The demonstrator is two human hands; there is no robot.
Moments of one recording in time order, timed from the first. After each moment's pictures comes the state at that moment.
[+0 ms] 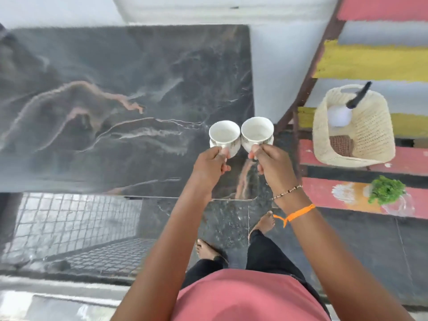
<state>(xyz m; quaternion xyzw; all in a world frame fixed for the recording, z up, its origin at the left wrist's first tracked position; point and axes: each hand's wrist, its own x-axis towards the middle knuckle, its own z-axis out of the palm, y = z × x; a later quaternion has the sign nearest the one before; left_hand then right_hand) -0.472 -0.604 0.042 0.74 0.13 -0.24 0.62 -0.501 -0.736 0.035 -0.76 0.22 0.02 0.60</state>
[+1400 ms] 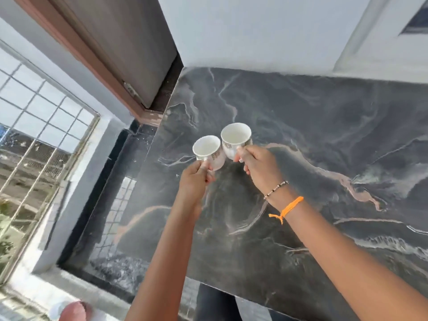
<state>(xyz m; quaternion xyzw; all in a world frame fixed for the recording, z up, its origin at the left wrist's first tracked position) -0.187 -0.084 0.018 0.72 0.25 -0.08 0.64 -0.162 -0.225 0.020 -0.79 0.06 0.10 0.60</state>
